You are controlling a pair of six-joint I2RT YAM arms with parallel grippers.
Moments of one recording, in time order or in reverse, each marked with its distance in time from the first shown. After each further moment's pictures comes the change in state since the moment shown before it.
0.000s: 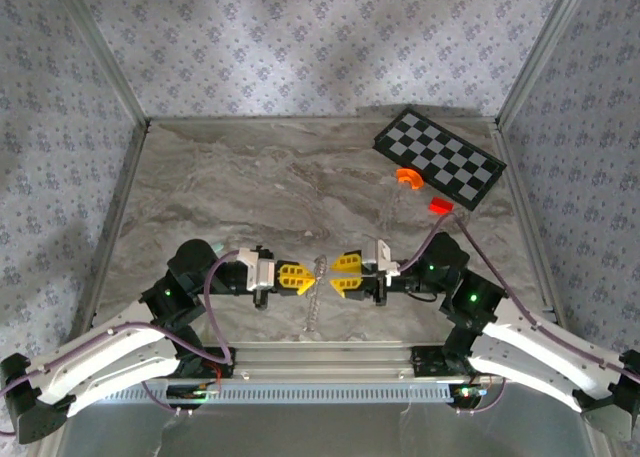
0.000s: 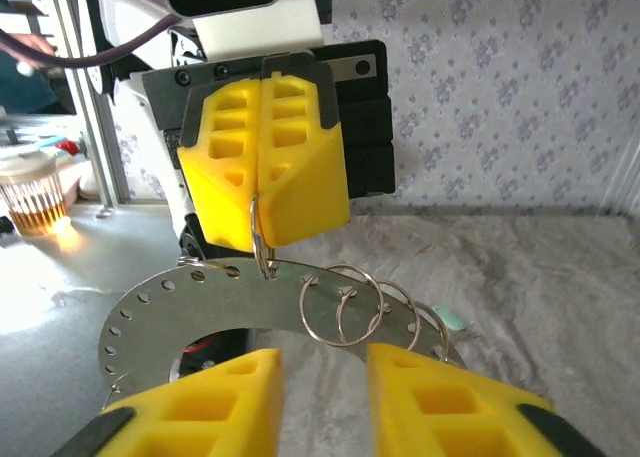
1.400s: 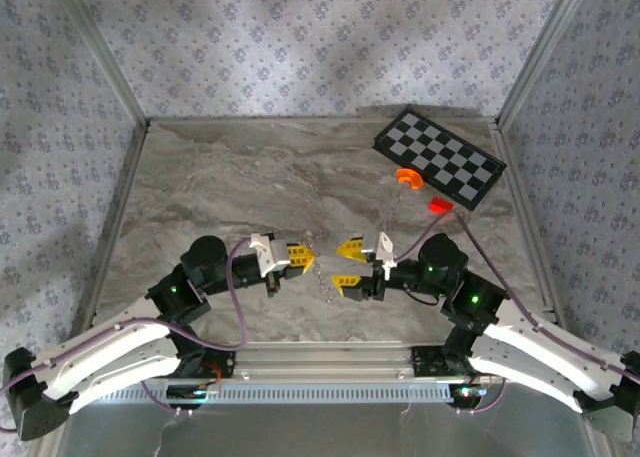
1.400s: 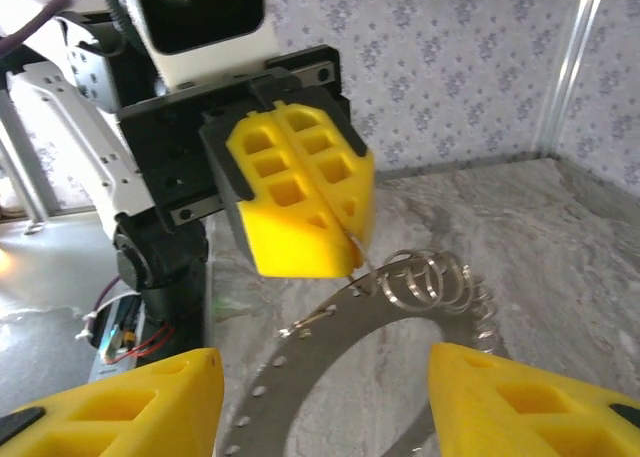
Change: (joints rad) left arm 0.006 0.047 0.000 -0.077 -0.293 0.009; right arm 0.000 -0.010 -0.006 -0.053 0.176 0.068
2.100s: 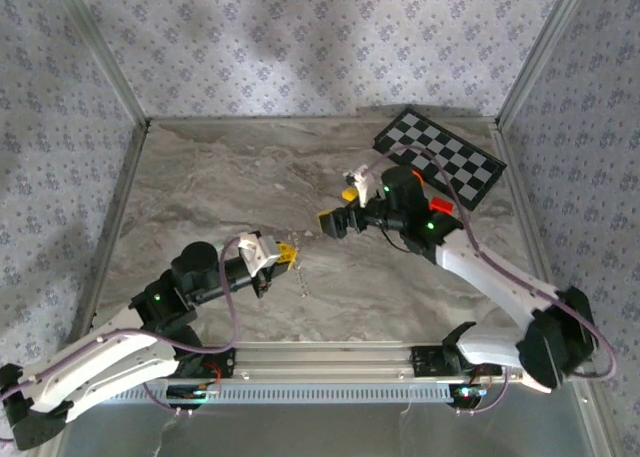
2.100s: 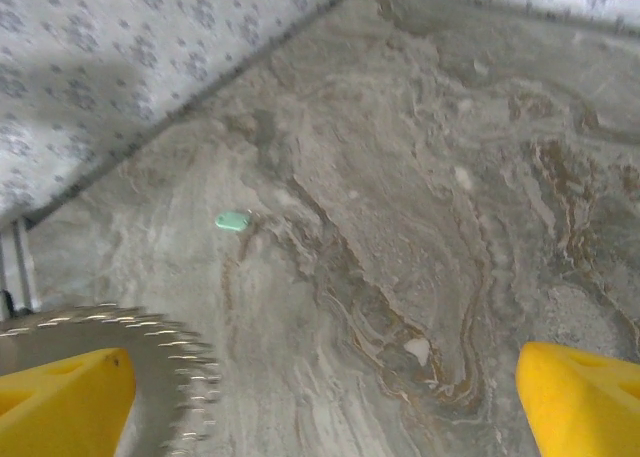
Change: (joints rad) left arm 0.000 -0.137 0.007 -0.237 -0.217 -0.034; right arm -0.315 0.597 0.368 -0.140 -0.003 0.162
